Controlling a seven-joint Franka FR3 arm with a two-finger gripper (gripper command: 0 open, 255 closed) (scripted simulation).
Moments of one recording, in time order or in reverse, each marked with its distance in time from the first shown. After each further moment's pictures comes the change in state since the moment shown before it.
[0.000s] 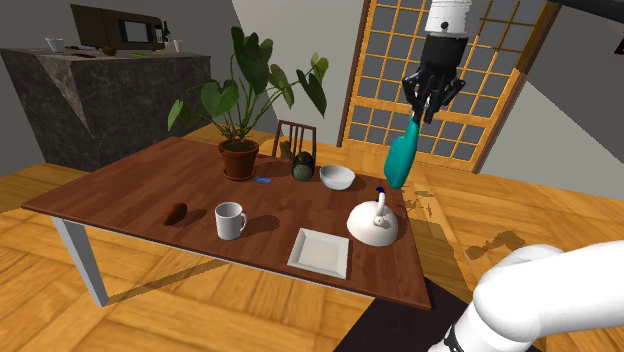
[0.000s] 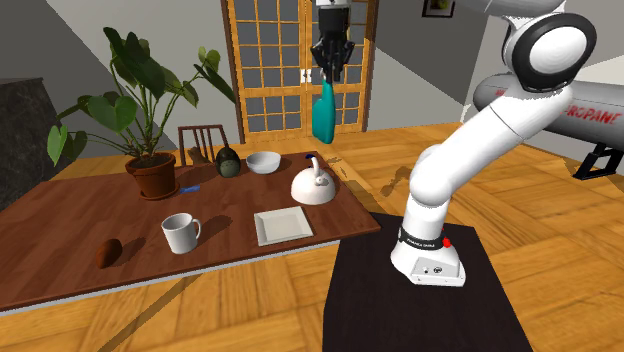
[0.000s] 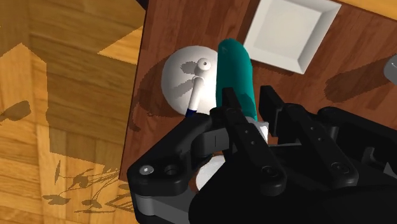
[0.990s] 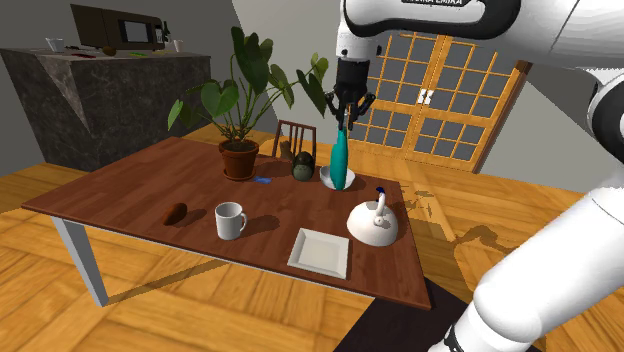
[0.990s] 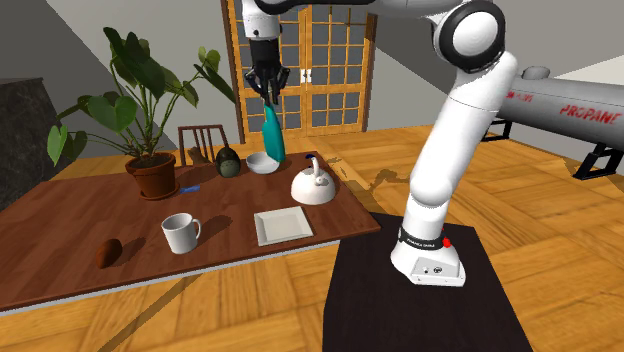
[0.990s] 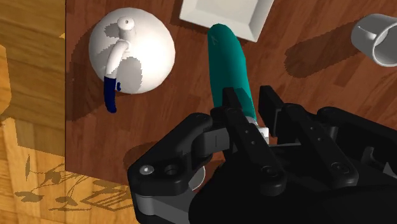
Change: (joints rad) arm 0.014 0.435 0.138 0.195 -0.004 0.223 0.179
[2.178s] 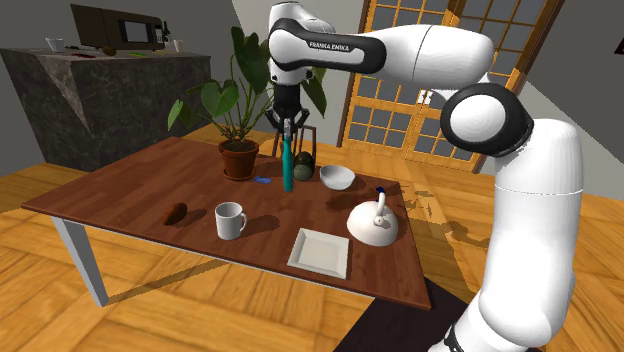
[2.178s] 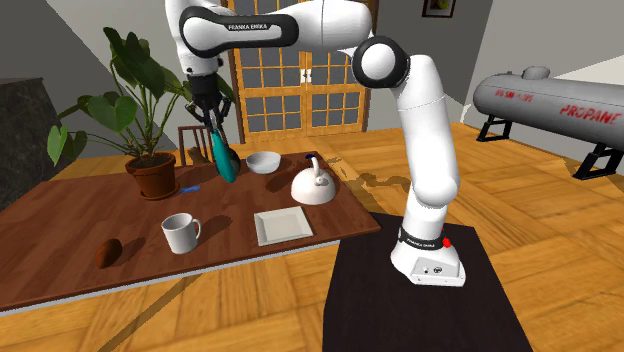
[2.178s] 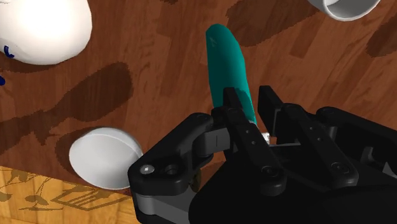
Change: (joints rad) arm 0.104 0.592 0.069 0.519 -0.150 0.035 0.163
